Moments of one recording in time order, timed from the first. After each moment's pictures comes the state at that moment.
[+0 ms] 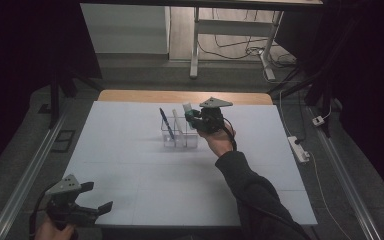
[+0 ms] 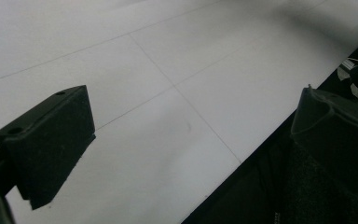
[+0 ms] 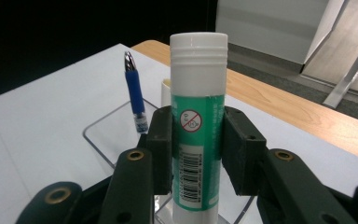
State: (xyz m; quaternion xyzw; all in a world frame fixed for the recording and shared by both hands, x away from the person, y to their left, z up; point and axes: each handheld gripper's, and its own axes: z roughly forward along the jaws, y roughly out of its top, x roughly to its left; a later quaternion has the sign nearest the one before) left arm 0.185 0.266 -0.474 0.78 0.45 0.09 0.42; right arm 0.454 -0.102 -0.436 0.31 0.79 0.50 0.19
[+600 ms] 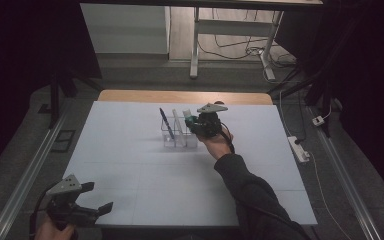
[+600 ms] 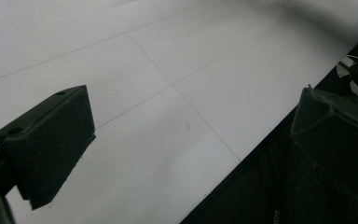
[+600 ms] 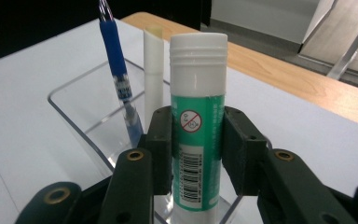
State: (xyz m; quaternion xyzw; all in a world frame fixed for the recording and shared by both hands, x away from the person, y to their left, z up) left arm 0.185 0.265 -0.474 0.79 0.44 0.09 0.42; right arm 0.462 -0.100 -0.465 0.33 0.80 0.47 0.19
